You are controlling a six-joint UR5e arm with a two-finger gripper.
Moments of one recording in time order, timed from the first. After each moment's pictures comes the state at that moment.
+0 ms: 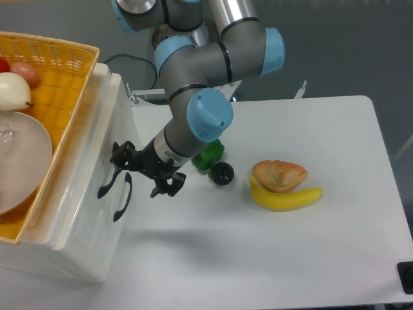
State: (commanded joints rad) arm 2.36 -1.89 -1.54 -1.42 0.98 0.66
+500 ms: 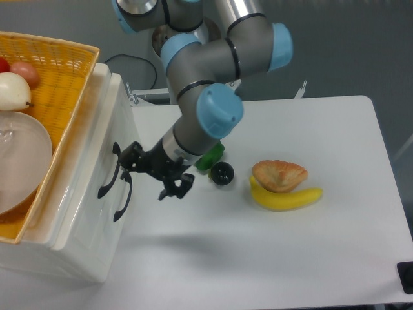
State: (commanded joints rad) arm 2.46 -1.90 -1.49 -1.38 0.99 0.76
